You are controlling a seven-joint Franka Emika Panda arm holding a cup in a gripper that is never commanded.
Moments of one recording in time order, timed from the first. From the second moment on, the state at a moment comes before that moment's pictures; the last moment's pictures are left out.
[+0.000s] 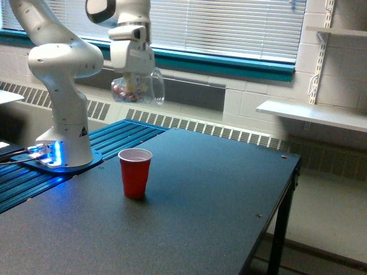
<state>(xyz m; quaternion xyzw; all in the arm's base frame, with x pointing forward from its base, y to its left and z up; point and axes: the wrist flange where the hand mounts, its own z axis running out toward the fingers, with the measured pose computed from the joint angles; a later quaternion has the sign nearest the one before) 0.291 -0.071 0.409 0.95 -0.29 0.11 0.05</state>
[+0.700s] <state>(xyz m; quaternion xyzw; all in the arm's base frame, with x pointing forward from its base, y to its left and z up) 0.260 -0.103 0.383 0.96 -0.25 0.05 0.08</state>
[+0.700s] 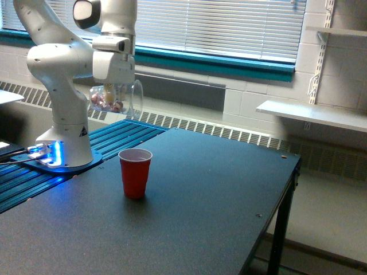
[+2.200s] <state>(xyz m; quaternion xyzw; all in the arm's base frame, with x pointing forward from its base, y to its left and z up) 0.260 -0.089 0.351 0.97 -0.22 -0.06 0.09</state>
